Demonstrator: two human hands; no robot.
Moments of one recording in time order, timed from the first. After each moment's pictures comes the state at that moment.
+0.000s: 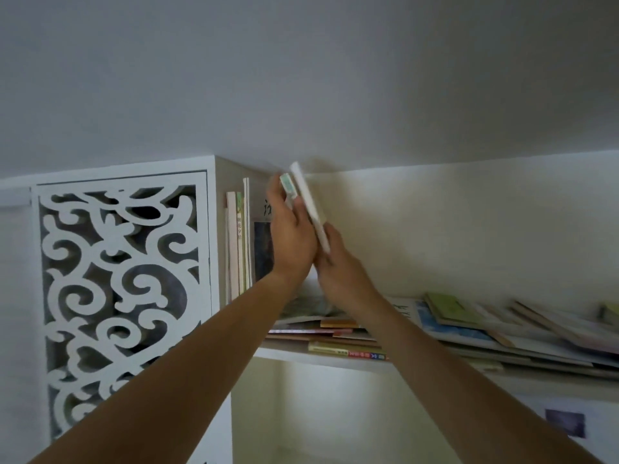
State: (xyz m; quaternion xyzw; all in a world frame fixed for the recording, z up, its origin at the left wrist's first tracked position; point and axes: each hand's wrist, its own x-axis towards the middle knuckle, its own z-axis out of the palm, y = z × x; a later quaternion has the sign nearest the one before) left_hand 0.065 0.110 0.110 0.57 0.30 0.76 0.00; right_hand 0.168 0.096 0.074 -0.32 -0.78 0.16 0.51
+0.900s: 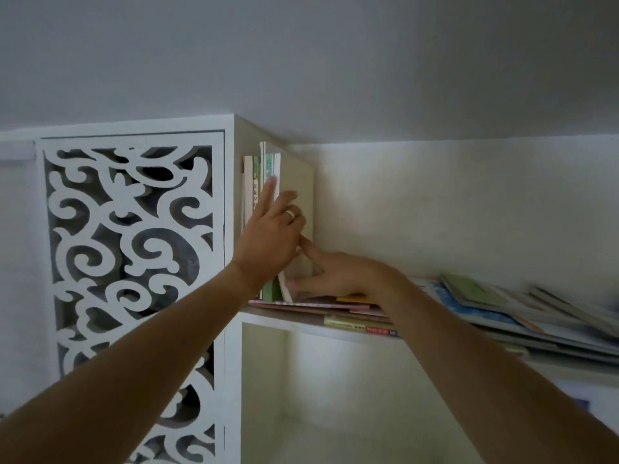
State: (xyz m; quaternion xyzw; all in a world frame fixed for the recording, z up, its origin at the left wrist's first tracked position) left_hand -0.033 0.119 0.067 0.63 0.46 0.17 -0.60; right_hand 0.142 0.108 0.074 -0.39 -0.90 0.12 0.14
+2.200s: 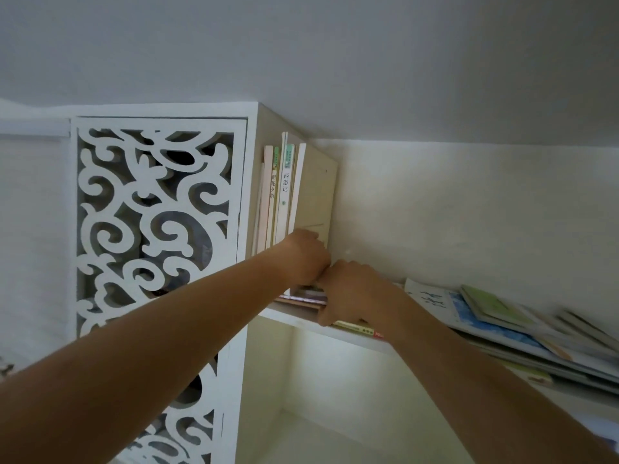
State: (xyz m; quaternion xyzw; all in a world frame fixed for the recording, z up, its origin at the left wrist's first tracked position) left_hand 0.007 0.130 0.071 0.71 0.59 -0.15 -0.36; right_hand 0.137 0.103 0.049 -0.41 -0.89 -0.20 0.04
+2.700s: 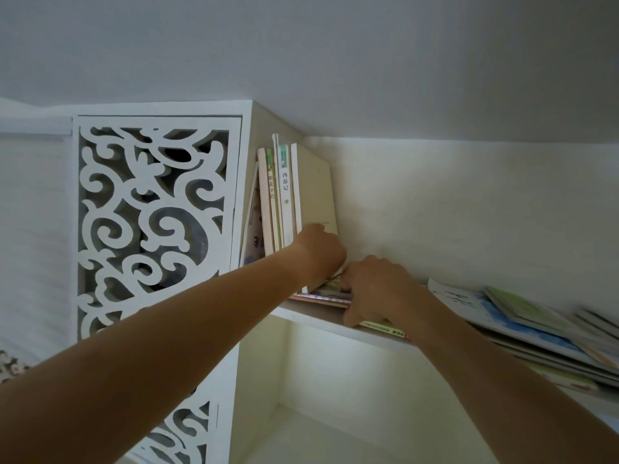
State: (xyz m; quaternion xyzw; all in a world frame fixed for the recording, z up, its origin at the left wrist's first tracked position) left_hand 0.046 0.128 0.070 0.69 0.60 -0.11 -0.38; right_hand 0.183 0.092 0.056 -0.48 -0.86 -0.18 0.05
